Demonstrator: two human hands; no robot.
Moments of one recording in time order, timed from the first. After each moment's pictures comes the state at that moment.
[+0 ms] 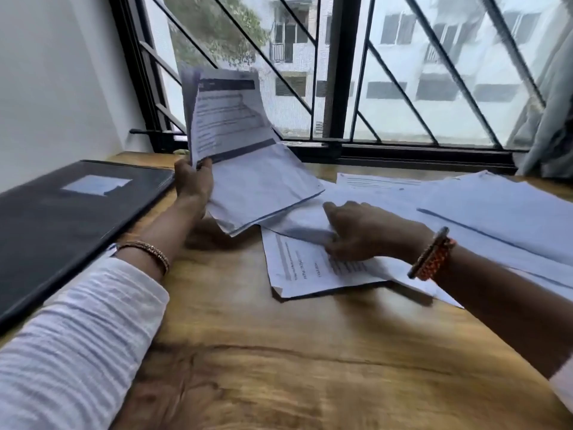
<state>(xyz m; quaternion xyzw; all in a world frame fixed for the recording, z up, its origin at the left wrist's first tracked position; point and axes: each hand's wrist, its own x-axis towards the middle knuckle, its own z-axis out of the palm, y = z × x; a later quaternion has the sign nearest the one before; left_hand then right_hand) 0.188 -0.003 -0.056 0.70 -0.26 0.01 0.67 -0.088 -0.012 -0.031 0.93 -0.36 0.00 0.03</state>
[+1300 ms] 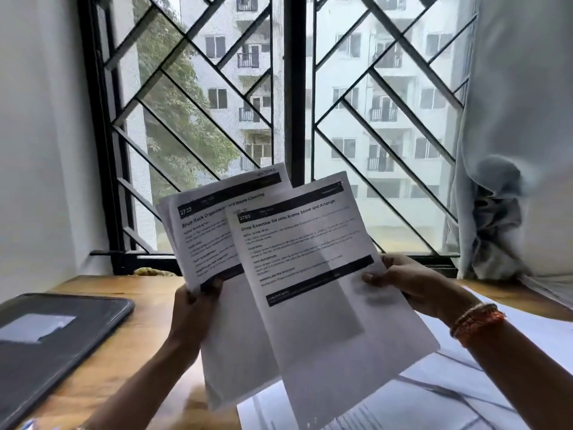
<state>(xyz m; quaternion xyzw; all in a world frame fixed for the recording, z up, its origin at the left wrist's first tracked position) 0.111 0.002 -0.034 0.51 -0.38 -0.18 0.75 -0.185 -0.116 0.029 0.66 -0.30 0.33 -0.60</state>
